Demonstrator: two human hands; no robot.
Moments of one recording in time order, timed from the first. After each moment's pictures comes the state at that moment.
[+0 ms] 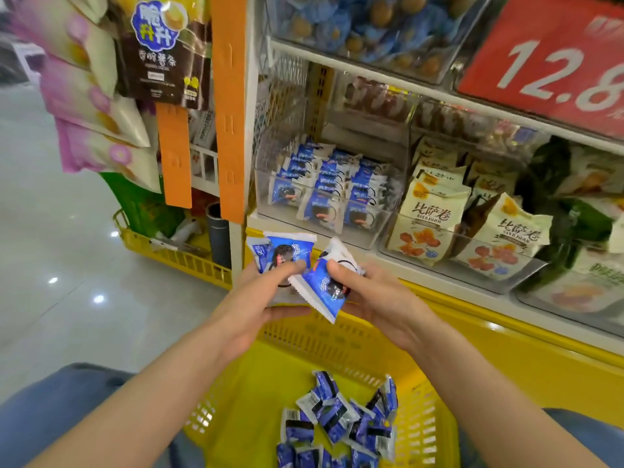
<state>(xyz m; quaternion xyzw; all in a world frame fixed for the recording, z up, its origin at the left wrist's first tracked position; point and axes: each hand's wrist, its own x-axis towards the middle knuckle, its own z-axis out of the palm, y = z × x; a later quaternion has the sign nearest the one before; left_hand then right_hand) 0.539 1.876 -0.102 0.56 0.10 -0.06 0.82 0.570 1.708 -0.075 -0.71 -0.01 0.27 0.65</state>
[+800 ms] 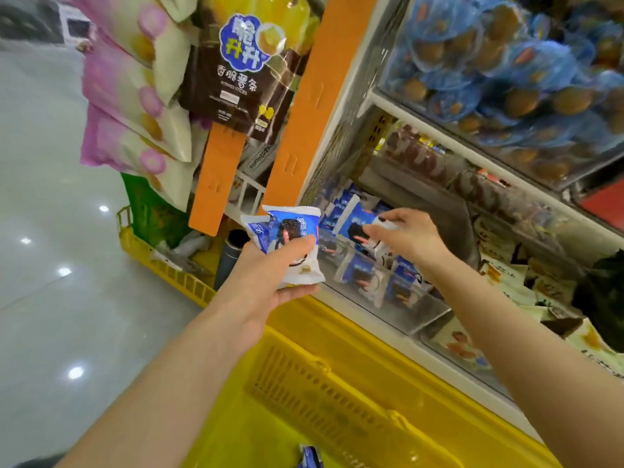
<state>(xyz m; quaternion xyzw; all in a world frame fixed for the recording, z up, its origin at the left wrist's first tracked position) 0.617 1.948 -0.063 0.43 0.14 0.02 0.89 0.756 1.777 -0.019 -0.94 -0.07 0.01 0.33</state>
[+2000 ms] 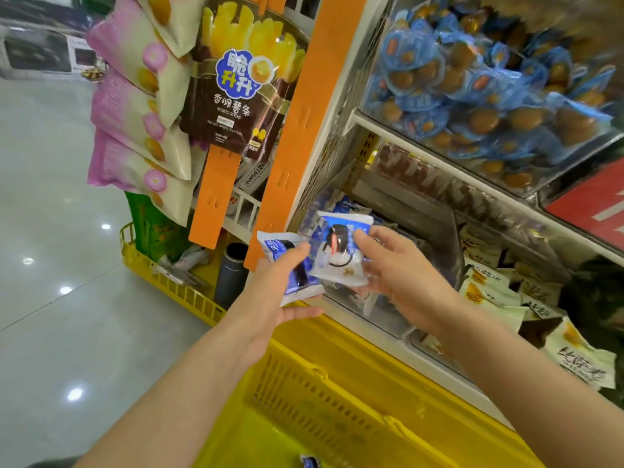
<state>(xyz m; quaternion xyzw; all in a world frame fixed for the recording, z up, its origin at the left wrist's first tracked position) 0.607 1.932 -0.050 0.47 0.15 -0.03 0.87 0.668 1.793 0.001 -0.82 -0.08 0.15 0.55</state>
